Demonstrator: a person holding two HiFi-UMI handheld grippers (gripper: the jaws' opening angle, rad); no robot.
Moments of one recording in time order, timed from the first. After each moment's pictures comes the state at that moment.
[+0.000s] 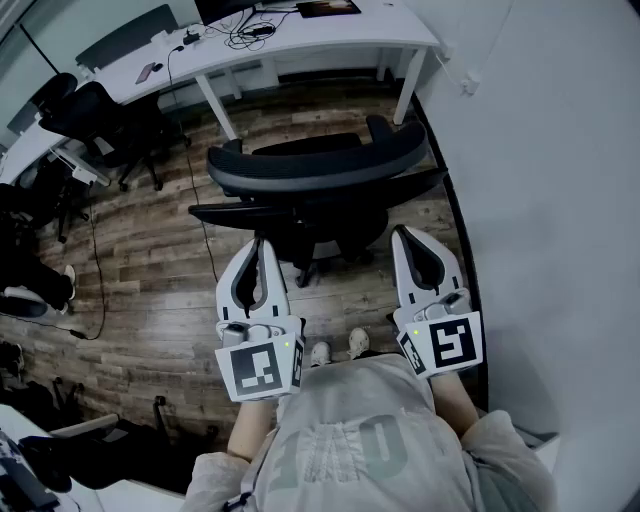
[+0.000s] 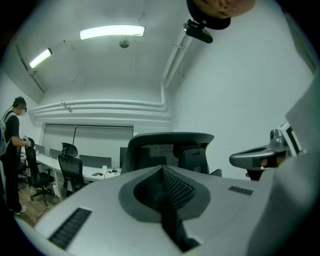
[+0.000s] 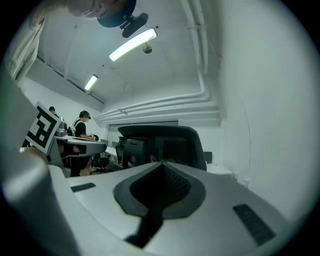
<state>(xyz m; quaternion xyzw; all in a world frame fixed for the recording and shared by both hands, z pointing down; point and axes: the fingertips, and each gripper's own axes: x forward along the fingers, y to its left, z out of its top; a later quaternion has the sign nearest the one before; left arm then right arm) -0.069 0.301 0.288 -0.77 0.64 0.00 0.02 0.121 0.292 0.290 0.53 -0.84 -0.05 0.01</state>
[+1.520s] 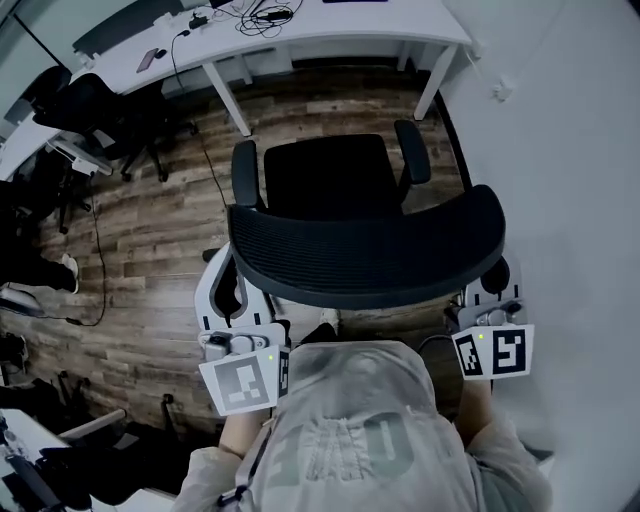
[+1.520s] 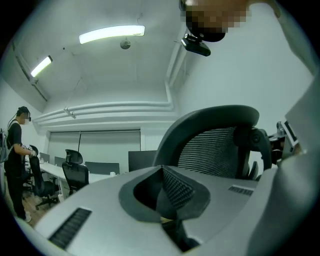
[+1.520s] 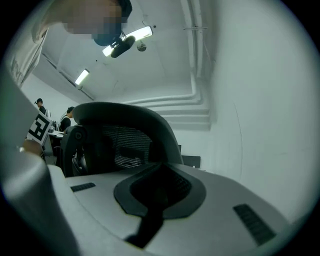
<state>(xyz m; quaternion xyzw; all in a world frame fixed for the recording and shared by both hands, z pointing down) -0.142 0.202 0.285 -0.74 0.67 0.00 0.05 0.165 0.184 0.283 0.59 -0.81 -0.06 0.01</state>
